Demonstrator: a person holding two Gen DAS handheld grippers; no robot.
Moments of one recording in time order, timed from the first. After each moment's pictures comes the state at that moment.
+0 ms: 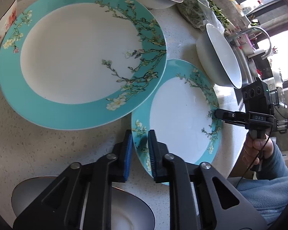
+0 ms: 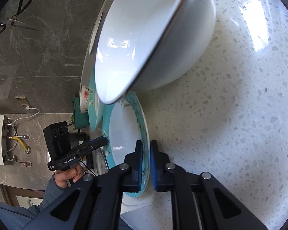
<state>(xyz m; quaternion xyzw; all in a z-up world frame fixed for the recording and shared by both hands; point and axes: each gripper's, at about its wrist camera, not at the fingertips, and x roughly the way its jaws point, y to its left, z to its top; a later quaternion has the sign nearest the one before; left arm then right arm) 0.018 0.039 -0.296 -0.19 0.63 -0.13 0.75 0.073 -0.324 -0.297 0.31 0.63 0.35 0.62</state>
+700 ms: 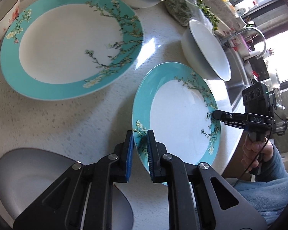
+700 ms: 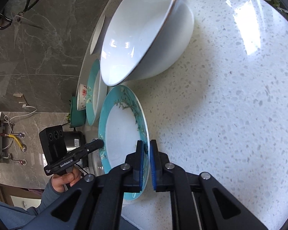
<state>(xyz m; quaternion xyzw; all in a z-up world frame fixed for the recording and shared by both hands) -0.004 0.011 -0.280 -0.20 0.61 -0.14 0.76 0.059 -0.335 -0.274 0.30 0.62 0.33 0.64</state>
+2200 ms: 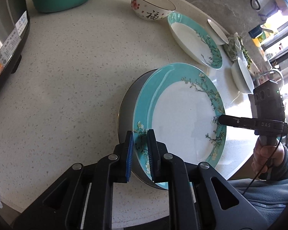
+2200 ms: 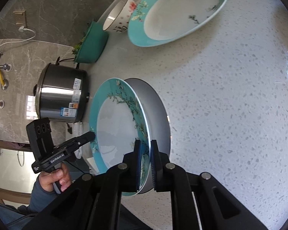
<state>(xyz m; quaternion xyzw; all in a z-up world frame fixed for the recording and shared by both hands) -0.215 0.189 -0.269 -0.26 0.56 0.04 0.79 -0.030 -0.108 -0.252 0.11 0.66 0.44 0.60</state>
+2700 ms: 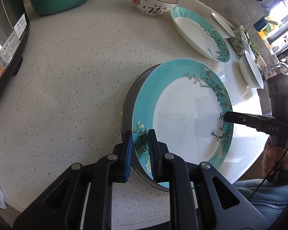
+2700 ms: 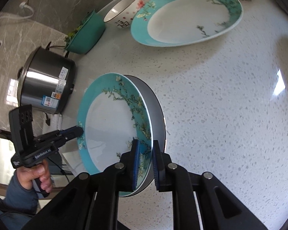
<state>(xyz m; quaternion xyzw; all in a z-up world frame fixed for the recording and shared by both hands) -0.193 0.168 -0.280 -0.23 0.57 0.07 0.79 -0.042 -0.091 -0.243 0.00 0.63 0.43 0.65</state>
